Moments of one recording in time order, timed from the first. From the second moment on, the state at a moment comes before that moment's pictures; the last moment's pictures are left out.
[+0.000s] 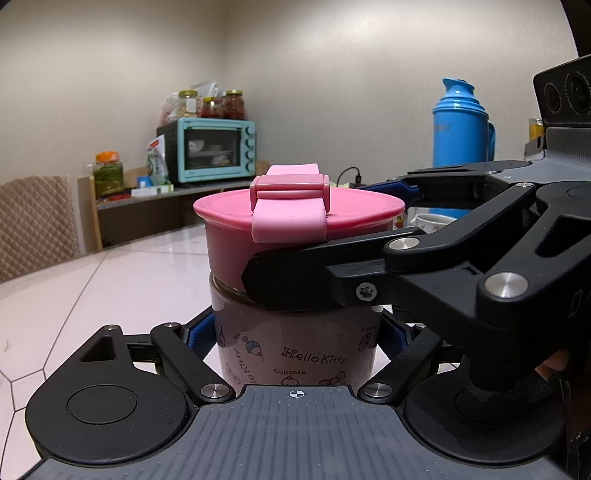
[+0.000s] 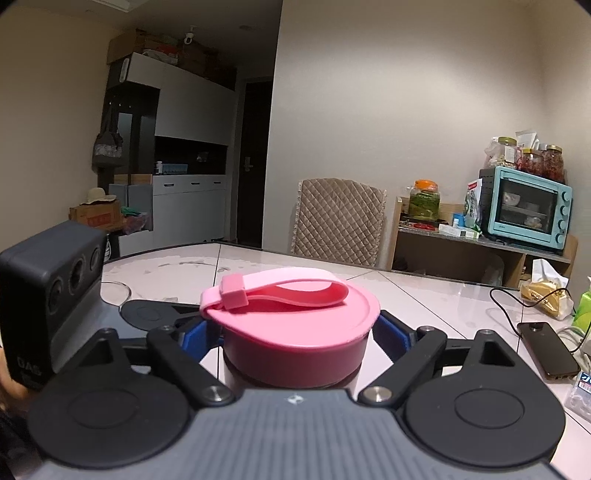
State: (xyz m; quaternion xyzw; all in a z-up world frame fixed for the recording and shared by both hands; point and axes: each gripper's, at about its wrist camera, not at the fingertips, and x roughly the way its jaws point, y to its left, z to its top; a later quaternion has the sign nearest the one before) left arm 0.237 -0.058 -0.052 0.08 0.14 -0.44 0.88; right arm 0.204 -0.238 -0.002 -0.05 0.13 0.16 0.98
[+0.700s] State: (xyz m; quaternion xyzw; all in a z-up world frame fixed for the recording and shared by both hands) left arm 0.238 -0.060 -0.052 0.08 0.14 -0.44 0.88; right arm 0.220 -0.281 -0.003 -0.07 0.12 0.32 0.94
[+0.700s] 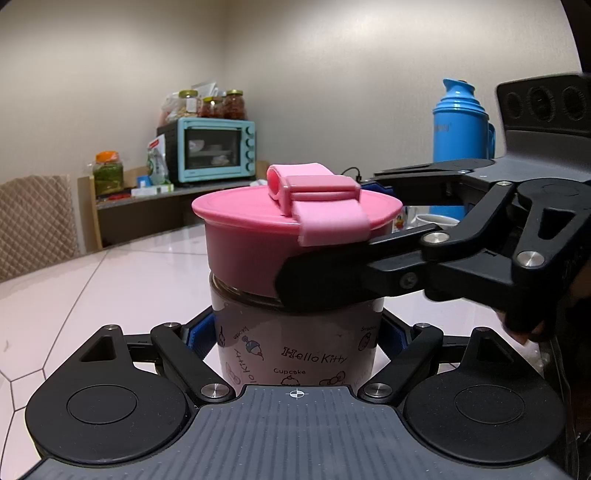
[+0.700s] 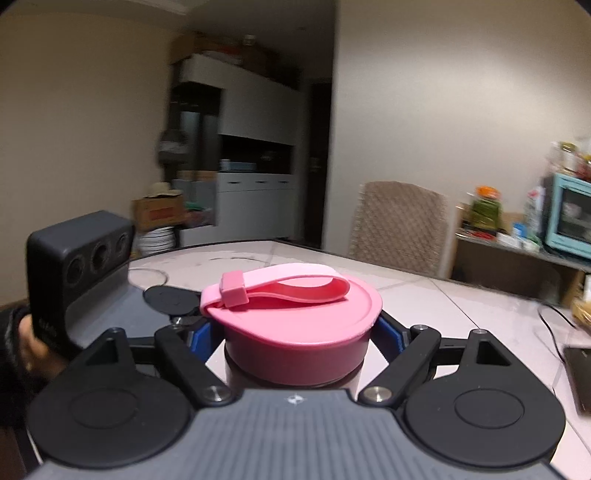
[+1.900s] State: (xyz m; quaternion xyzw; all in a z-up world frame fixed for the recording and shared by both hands) left arm 0.239 -0.059 -0.052 0.08 0.14 -0.44 0.88; right arm 0.202 -0.252 0.002 -0.05 0.12 0.20 0.97
